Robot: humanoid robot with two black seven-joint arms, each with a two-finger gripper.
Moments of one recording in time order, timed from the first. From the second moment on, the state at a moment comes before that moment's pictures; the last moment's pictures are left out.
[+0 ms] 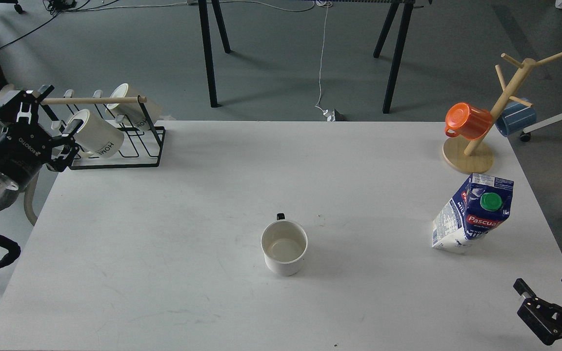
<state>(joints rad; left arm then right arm) -0.43 0.80 -0.67 -0.91 0.12 -0.49 -0.49 -0.56 -0.70 1.24 1.50 0.95 0.49 -0.16</state>
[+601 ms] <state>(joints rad) -0.42 0.79 -0.66 -0.91 0.13 -0.49 -0.49 -0.36 -0.49 1.22 1.50 0.77 0.30 -0.07</state>
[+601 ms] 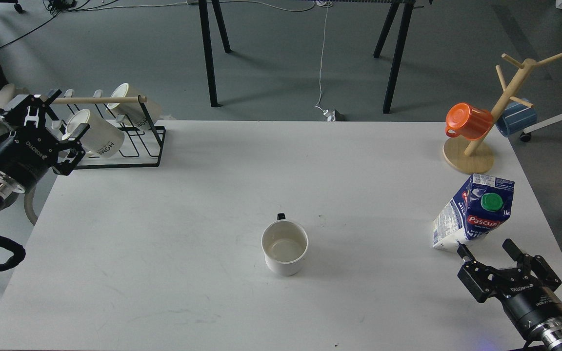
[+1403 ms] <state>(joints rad) -0.42 0.77 -0.65 -0.90 0.13 -0.49 -0.49 -0.31 -0.43 1.26 1.48 0.74 0.18 -0.02</state>
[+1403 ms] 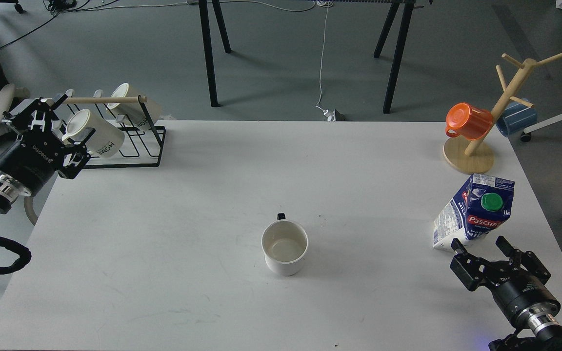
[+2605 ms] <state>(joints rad) -0.41 0.76 -0.65 -0.90 0.13 -0.49 -0.49 -0.18 -0.38 1.25 1.39 0.71 0.11 -0.02</state>
